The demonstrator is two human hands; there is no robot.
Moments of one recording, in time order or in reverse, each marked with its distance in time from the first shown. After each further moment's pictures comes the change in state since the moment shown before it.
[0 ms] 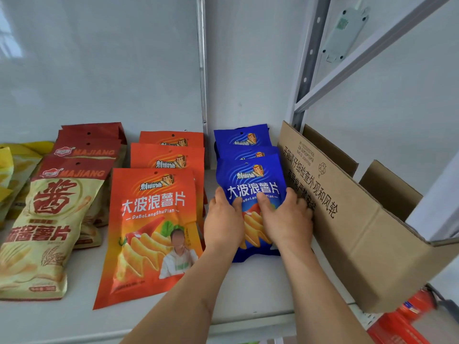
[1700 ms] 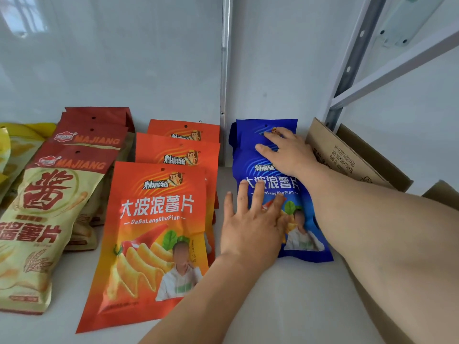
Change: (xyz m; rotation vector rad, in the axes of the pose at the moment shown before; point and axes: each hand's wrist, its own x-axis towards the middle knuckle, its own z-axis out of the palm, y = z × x) left_hand 0.006 0.011 0.007 0.795 -0.225 0.450; right_hand 0.182 -0.065 0.036 -0.343 -0.234 -0.571
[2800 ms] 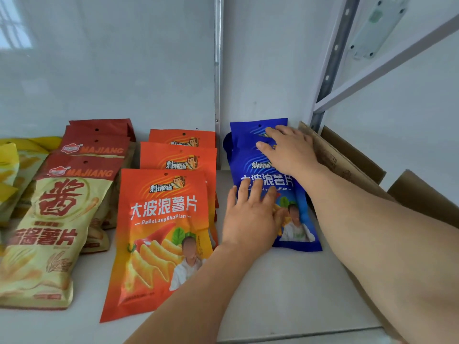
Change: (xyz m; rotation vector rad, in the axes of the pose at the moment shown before) left_hand 0.005 -0.005 0.005 -0.038 0.222 0.040; right_hand -0.037 -0.016 -0.034 -0.154 0.166 -0.001
